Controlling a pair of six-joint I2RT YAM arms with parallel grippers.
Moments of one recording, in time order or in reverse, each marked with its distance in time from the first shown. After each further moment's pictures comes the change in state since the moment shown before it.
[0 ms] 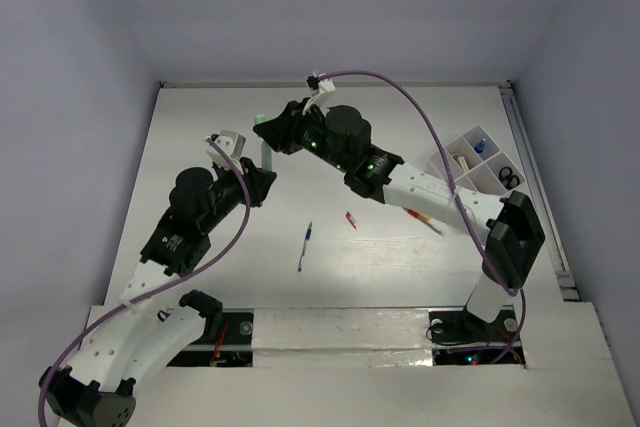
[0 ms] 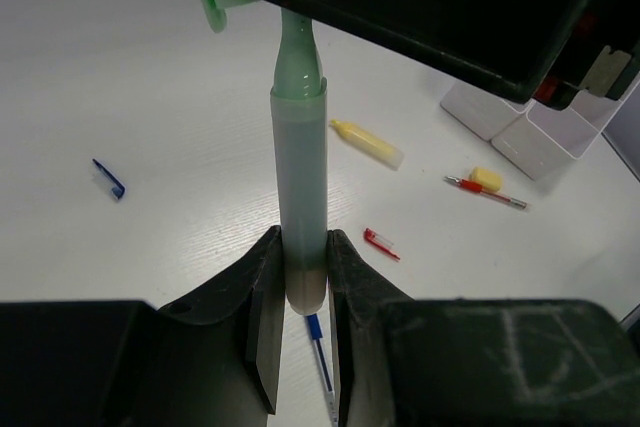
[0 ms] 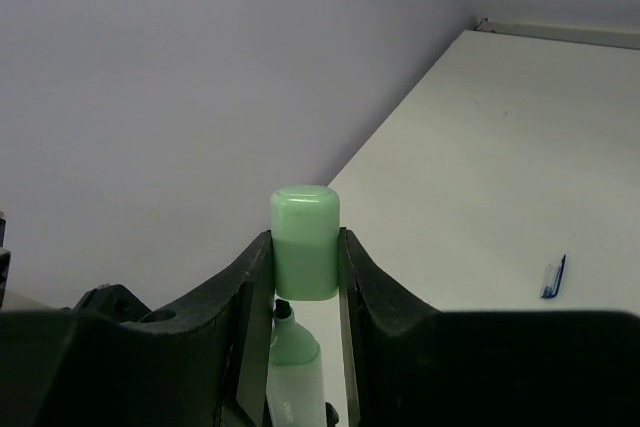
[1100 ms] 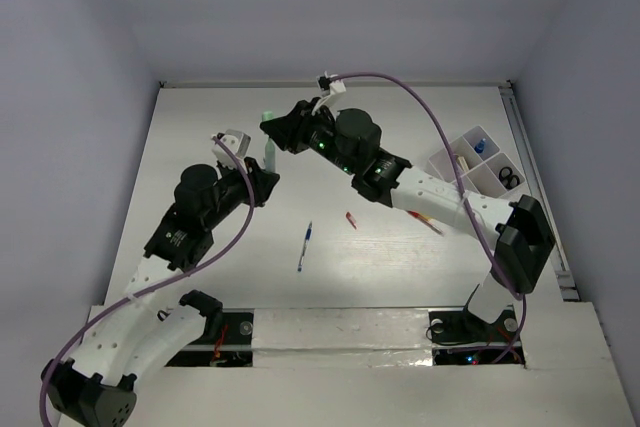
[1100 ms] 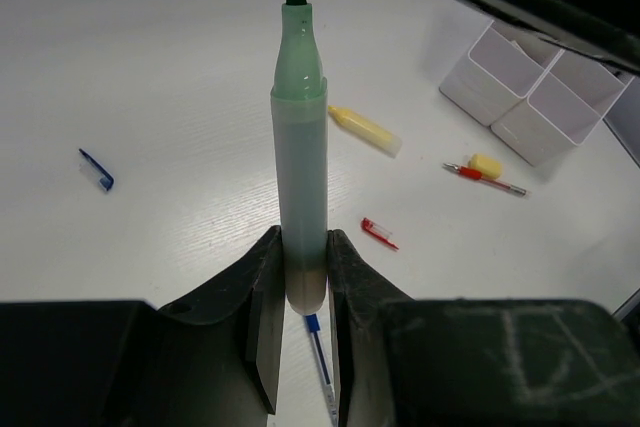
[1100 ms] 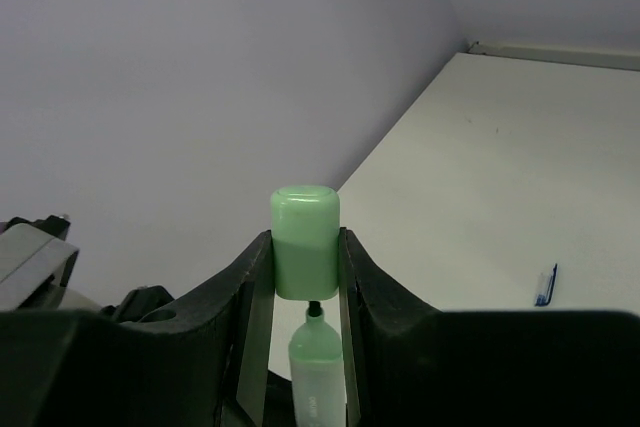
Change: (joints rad) left arm 0.000 0.029 0.000 0.000 0.026 0.000; right arm -0.001 -0.052 -0.066 0.058 0.030 0.007
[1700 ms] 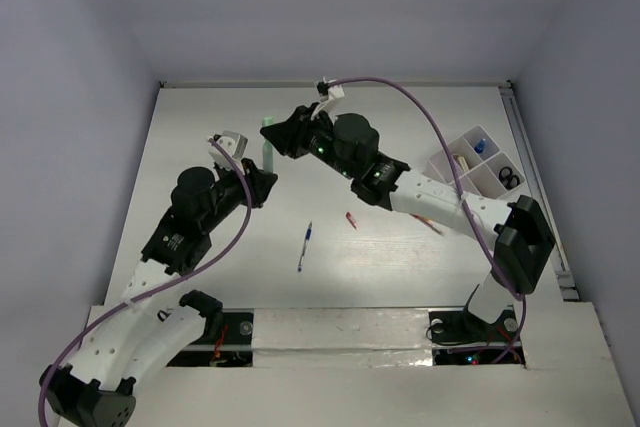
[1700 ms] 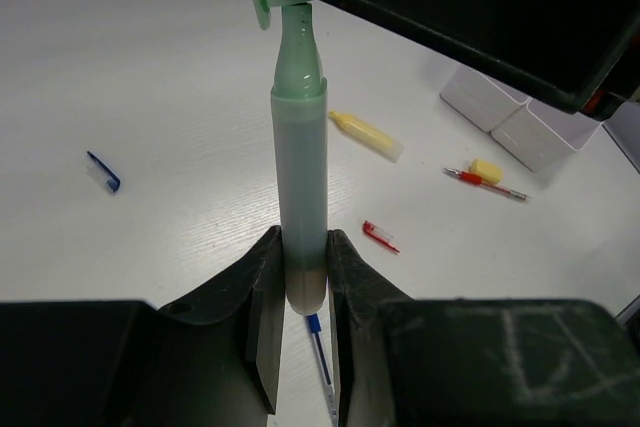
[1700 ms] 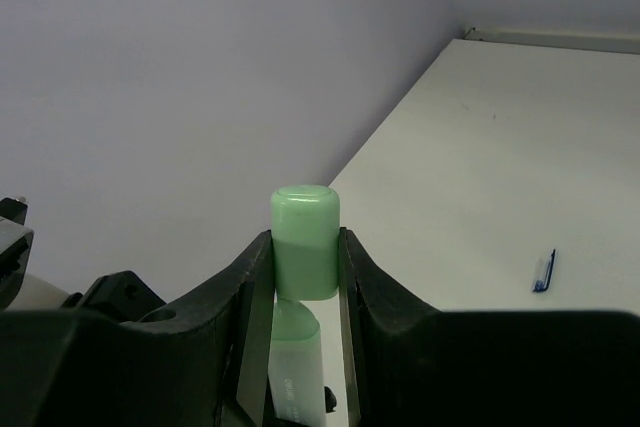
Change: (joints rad) left arm 0.000 -0.021 -0.001 -0.008 -0.014 0.000; right arm 0.009 -0.004 -0.030 0.007 -0.001 0.002
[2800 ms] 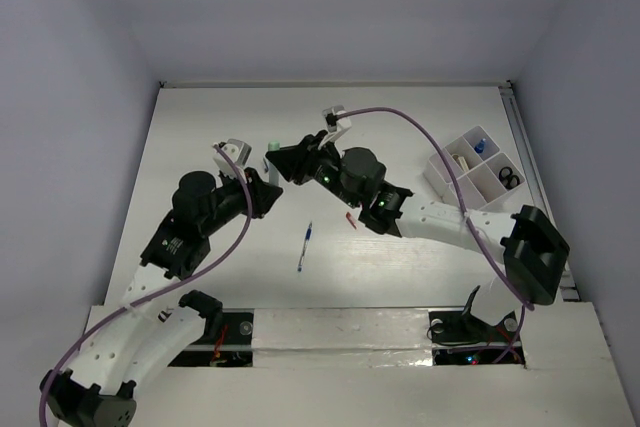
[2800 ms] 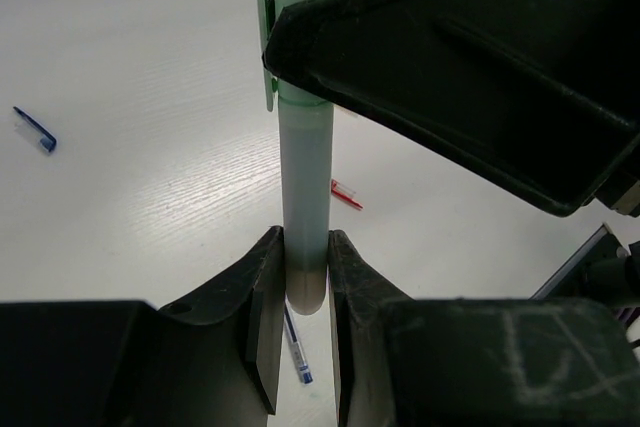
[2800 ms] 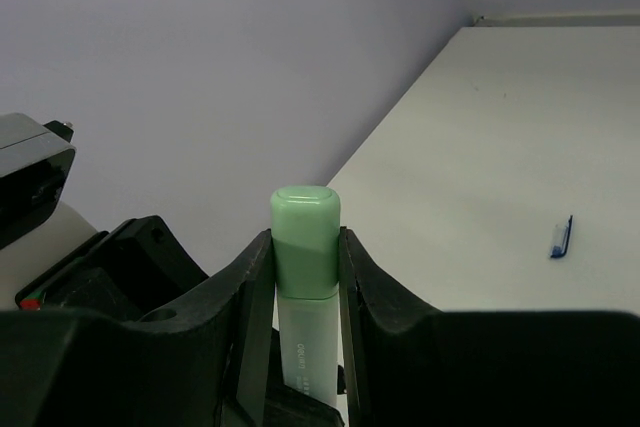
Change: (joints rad) left arm 0.010 -0.031 -0.021 -0.066 0.101 -0.043; right arm 0.077 -0.092 -0.257 0.190 0.055 0.017
